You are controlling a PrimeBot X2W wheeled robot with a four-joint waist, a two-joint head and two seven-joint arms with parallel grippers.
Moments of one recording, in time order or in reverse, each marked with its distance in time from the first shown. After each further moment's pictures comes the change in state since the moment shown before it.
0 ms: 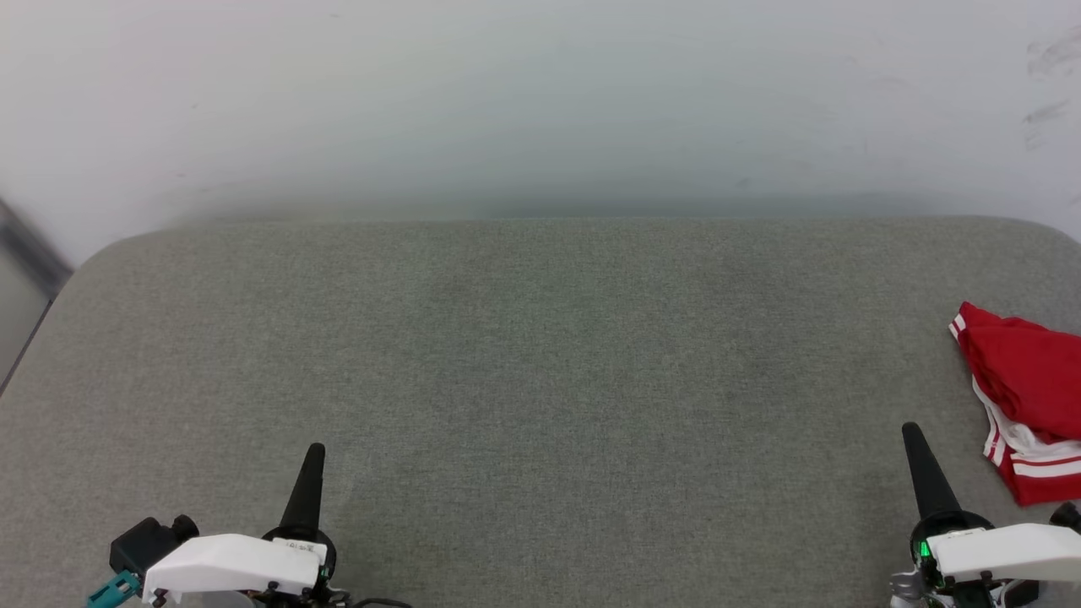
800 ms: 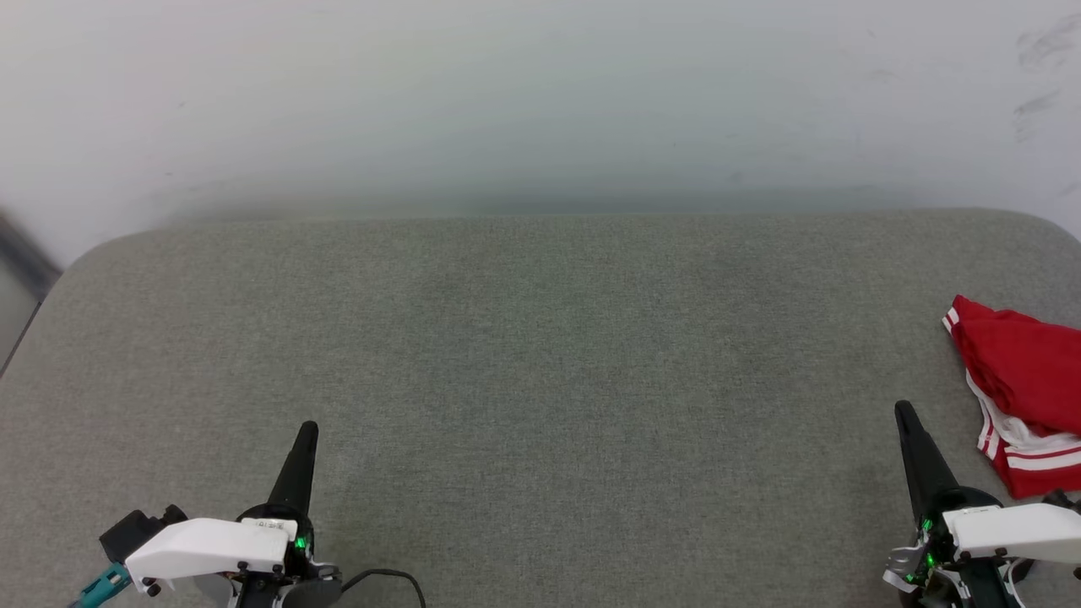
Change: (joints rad) left arm -0.043 -0.001 0.034 0.022 -0.217 -0.027 0.055; right arm -0.053 0.000 -0.001 0.027 0.210 0.000 0.054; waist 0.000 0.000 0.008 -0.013
